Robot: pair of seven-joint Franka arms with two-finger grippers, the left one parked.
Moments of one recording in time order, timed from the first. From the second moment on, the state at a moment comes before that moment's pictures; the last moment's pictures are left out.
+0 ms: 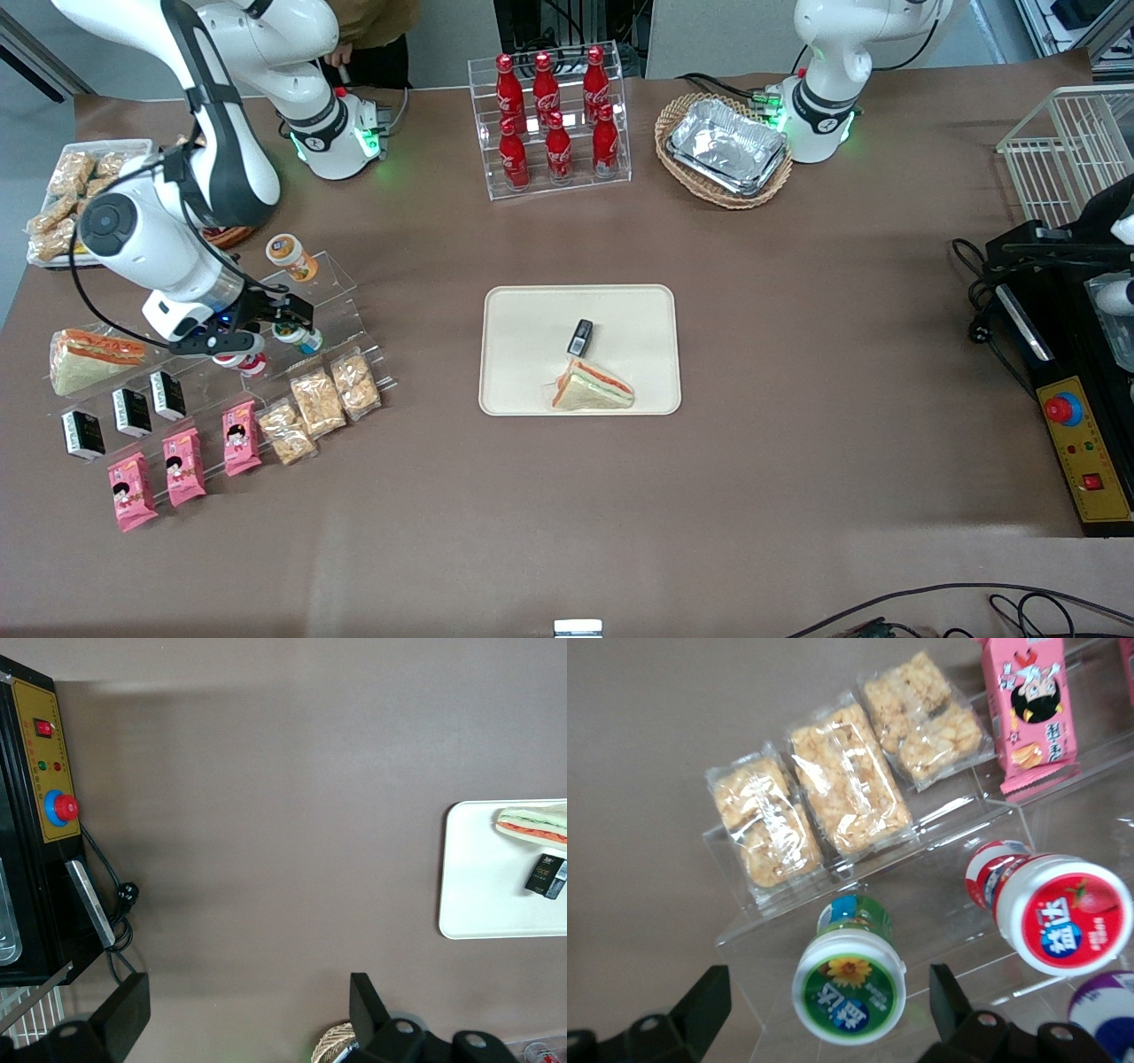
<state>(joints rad) 0.15 -0.02 -0.09 -2.32 0.07 2.29 0.00</state>
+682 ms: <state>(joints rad) 0.15 0.00 -0.09 -2.38 0.07 2.35 0.00</state>
